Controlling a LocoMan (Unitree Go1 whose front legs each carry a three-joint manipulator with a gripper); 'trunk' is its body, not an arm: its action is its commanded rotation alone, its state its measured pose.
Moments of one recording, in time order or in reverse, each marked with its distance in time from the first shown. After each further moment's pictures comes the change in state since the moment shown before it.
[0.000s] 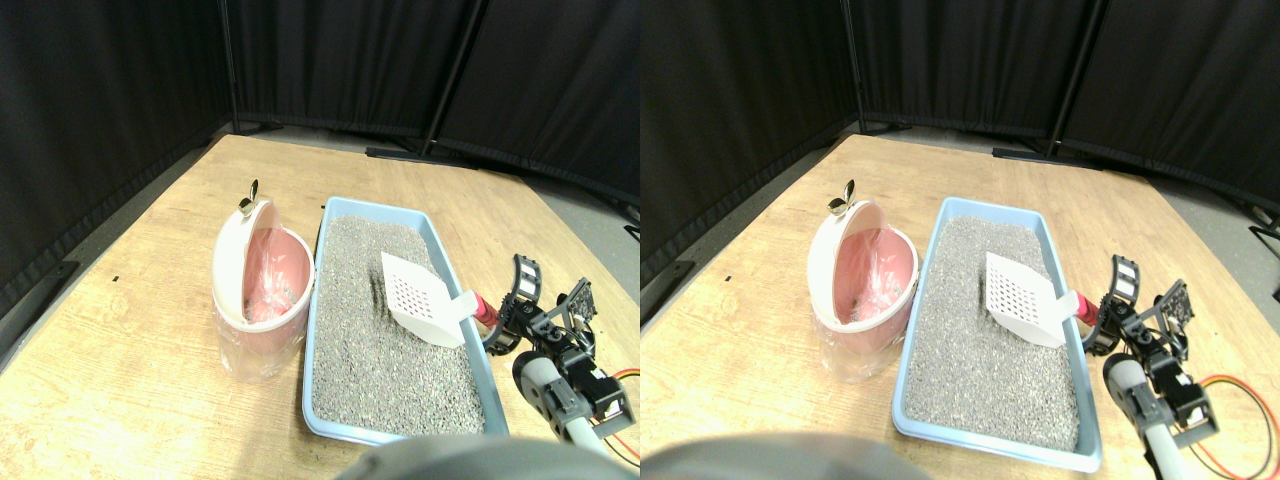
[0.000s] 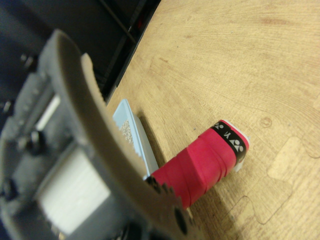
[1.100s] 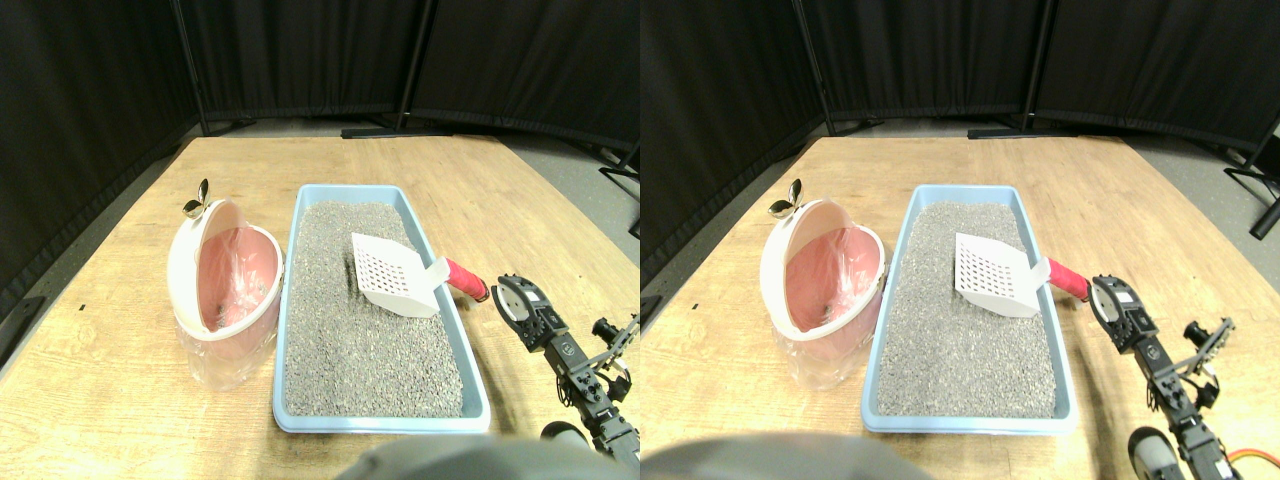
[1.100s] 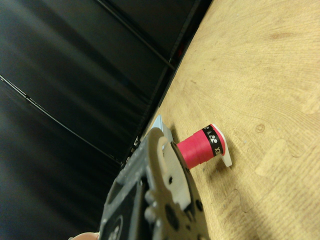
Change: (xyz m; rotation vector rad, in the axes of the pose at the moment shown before) right arm -0.064 -0.024 -0.003 -0.079 -0.445 0.195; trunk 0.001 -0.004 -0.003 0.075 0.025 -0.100
